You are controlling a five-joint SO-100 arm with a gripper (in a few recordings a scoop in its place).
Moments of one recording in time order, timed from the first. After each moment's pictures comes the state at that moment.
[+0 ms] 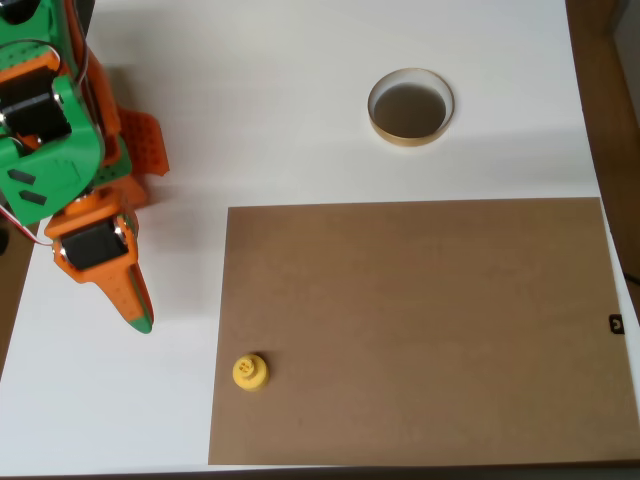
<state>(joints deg) 22.6 186.2 169.7 60.2 -3.4</state>
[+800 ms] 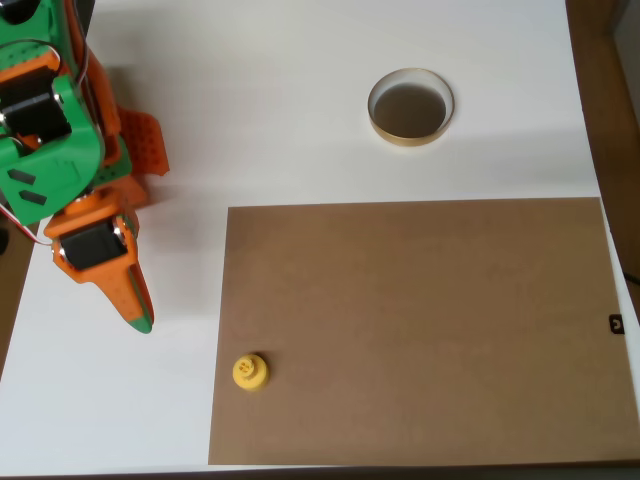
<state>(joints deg) 22.6 186.2 169.7 60.2 -2.2</state>
